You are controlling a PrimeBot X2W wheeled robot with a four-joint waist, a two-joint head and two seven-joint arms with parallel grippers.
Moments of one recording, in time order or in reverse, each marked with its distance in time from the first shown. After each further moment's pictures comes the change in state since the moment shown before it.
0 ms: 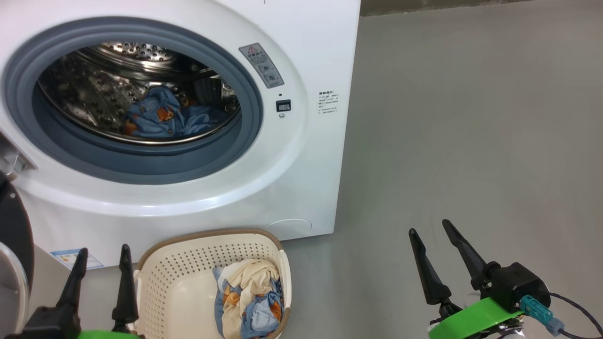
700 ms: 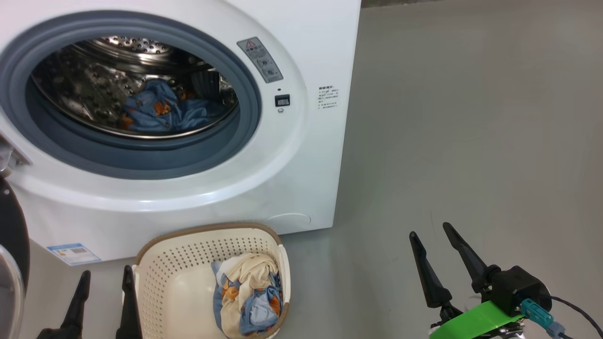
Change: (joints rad) left arm 0.092 -0.020 -0.002 -0.051 -0.001 0.039 0.000; right arm 0.015 0.000 0.000 -0.012 -0.008 0.000 0.000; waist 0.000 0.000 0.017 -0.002
